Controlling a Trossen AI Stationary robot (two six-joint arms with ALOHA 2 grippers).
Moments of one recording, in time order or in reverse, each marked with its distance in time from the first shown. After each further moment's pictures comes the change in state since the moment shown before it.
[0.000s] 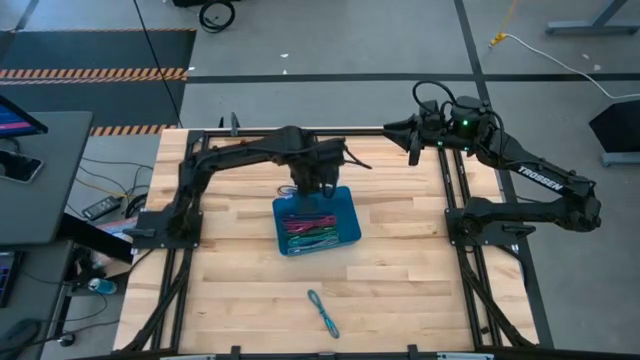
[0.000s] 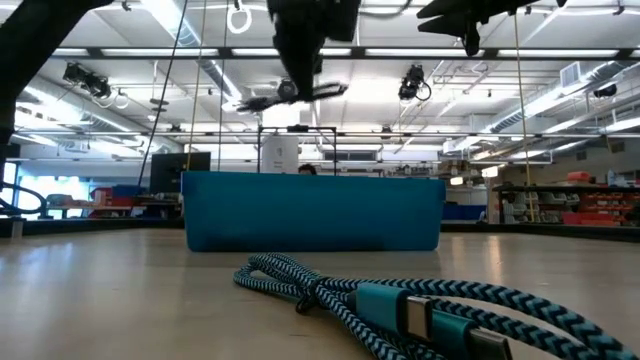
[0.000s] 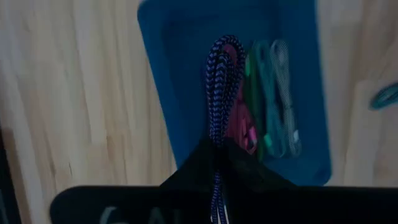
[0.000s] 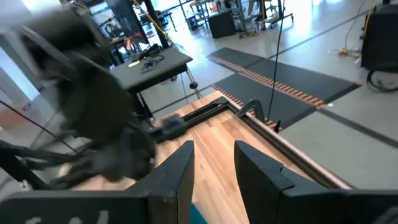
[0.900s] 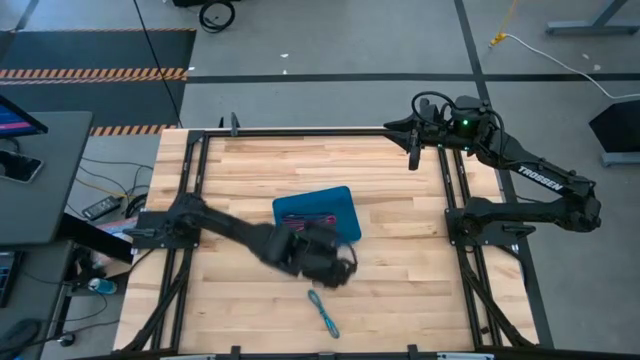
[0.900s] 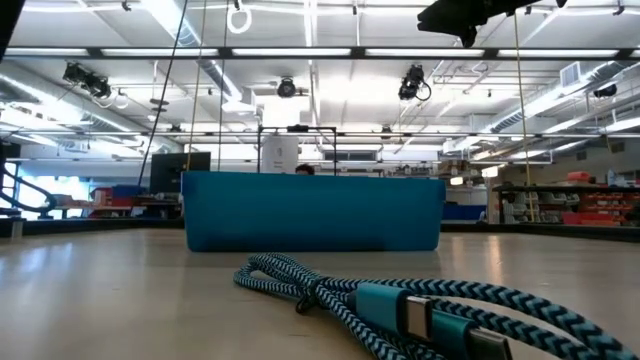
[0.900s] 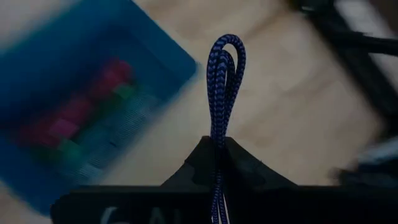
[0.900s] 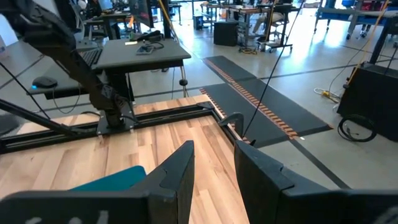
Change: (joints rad) left arm -0.543 0.002 0.008 0.246 -0.494 -1.467; right arm -0.010 0.000 0.000 0.000 -0.009 -0.301
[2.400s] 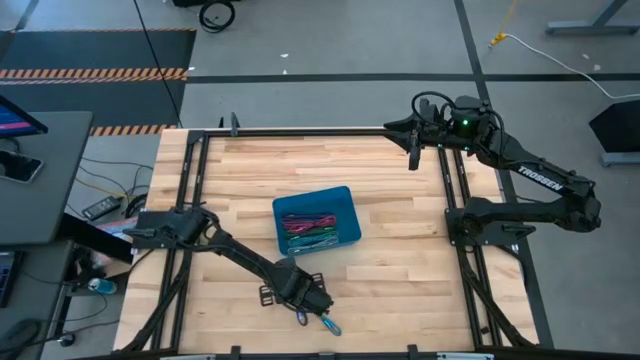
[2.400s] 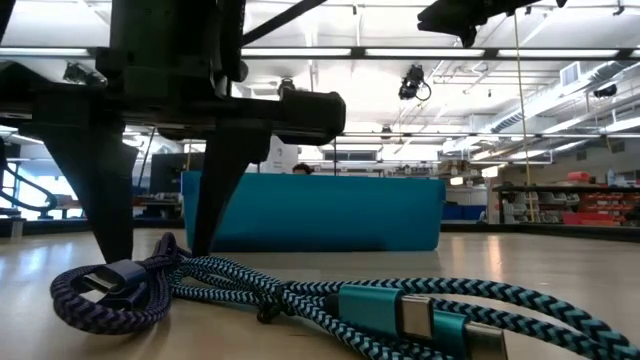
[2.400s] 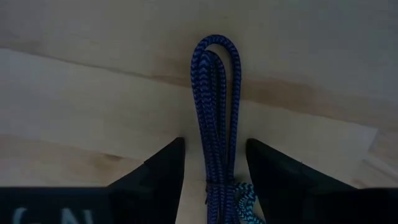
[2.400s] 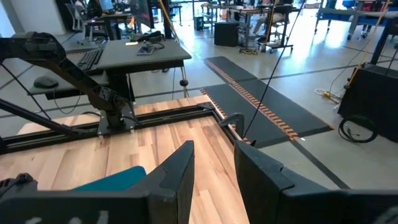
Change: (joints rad) left arm -0.112 0.131 -0.536 0.252 0.421 -0.996; right arm 0.000 0.000 0.000 0.001 -0.003 -0.001
